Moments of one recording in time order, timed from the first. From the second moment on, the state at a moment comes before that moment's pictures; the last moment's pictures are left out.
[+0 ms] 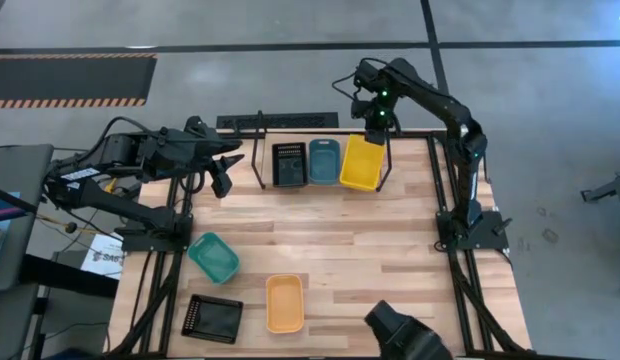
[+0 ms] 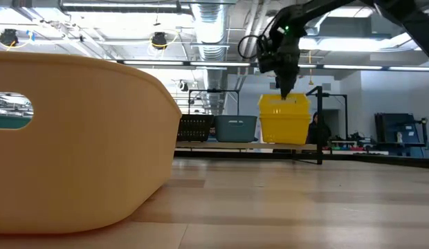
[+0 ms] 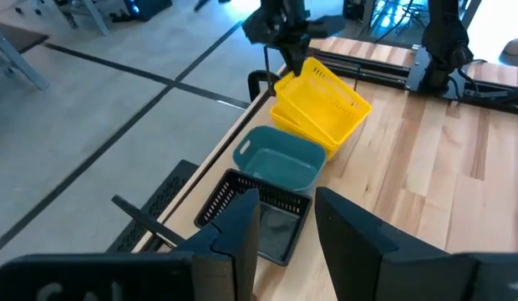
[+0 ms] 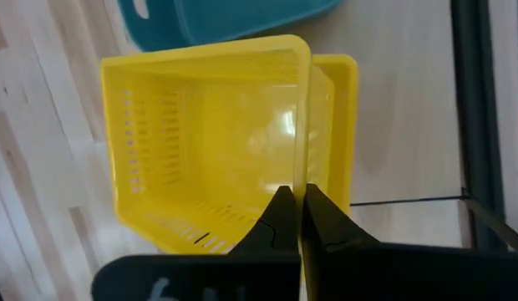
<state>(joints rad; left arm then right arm) 0.01 1.08 1.53 -1.04 -0.48 -0.20 -0.81 2.00 2.01 -1.56 -0.29 -0.57</state>
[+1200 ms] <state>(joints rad) 0.01 1.08 1.53 -1.04 -0.48 -0.20 -0.70 2.03 2.20 -1.47 -0.27 -0.45</state>
